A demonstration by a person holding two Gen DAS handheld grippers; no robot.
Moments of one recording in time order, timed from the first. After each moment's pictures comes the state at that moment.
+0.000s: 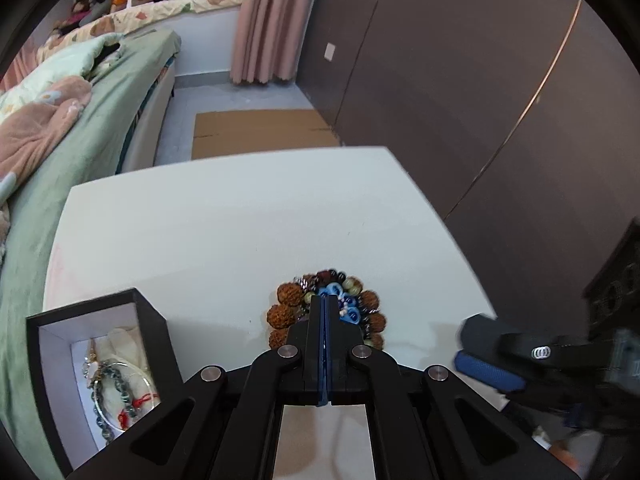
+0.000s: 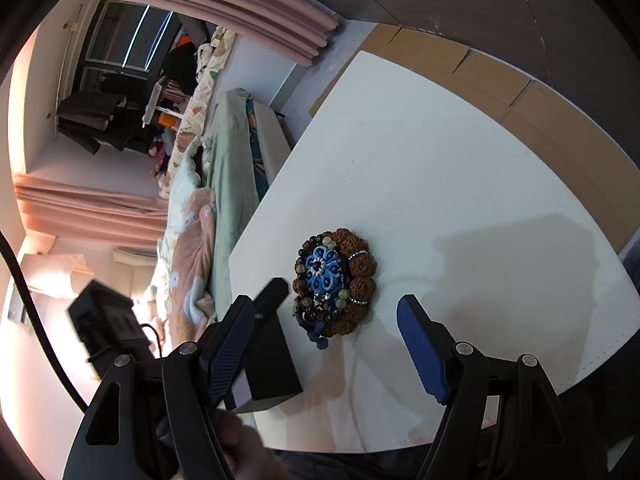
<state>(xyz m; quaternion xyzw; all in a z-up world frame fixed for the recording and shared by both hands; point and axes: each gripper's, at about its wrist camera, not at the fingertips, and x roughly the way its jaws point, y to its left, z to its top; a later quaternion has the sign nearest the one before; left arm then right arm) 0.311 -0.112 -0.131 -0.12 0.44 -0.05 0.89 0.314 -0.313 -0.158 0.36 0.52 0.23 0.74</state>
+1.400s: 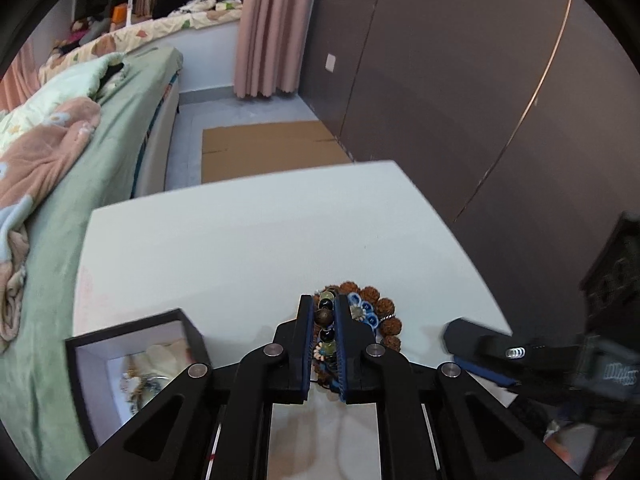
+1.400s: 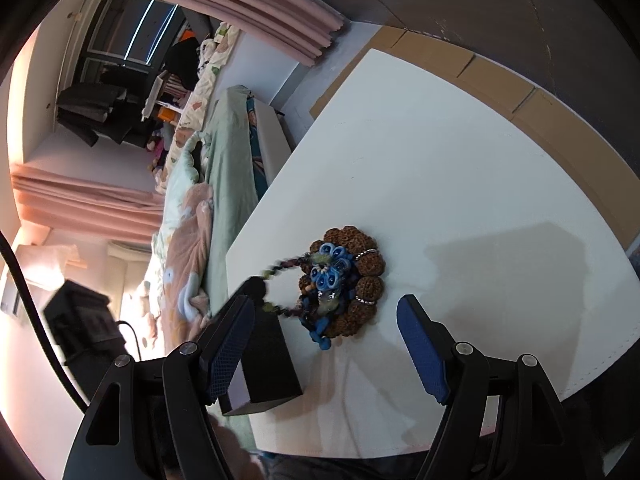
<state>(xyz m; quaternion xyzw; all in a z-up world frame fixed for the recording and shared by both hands) 0.305 -0.098 -0.111 -0.09 0.43 -0.04 0.90 0.314 -0.296 -0.155 0.34 0.52 0.23 0.75</state>
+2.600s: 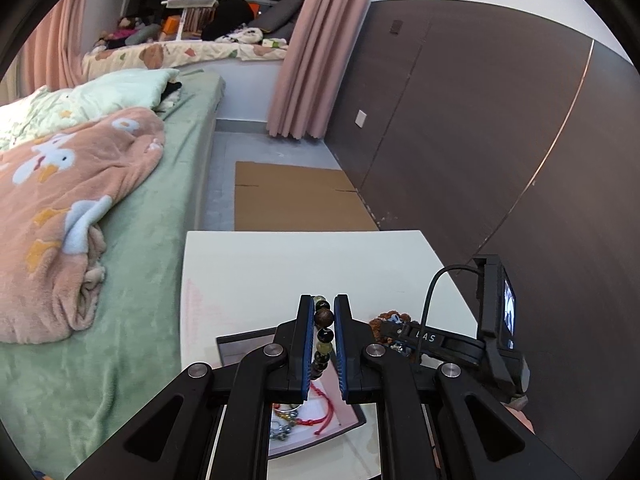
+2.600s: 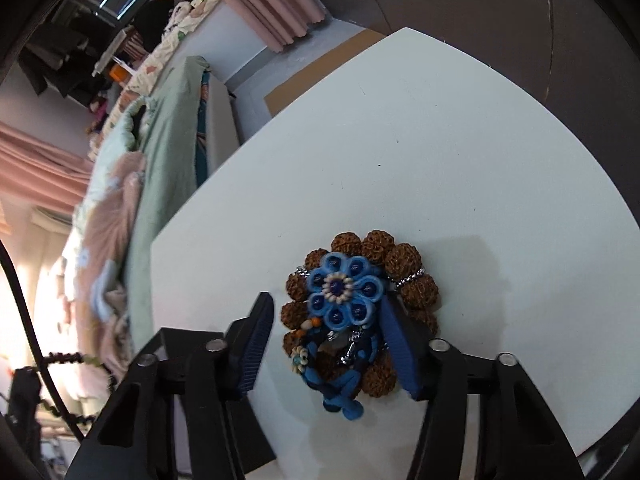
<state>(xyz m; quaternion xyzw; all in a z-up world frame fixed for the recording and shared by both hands) 0.237 0.003 -0.049 -0.15 0.36 -0.01 0.92 0.348 -0.215 -0.170 0.20 0.55 0.13 0.80</state>
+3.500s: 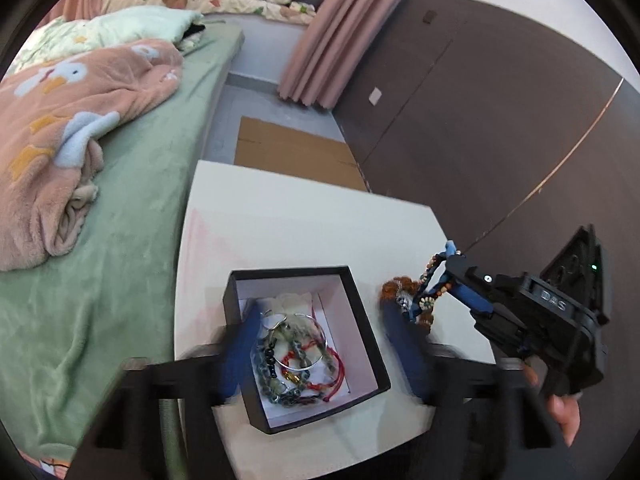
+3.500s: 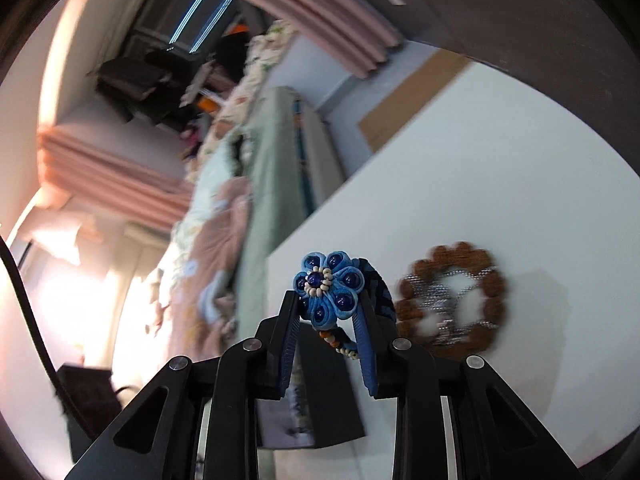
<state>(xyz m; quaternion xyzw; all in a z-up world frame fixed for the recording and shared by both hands) 0.223 0.034 -0.101 -0.24 0.39 -0.02 0.89 0.305 -0.238 -0.122 0.31 0.45 0.31 0.78</state>
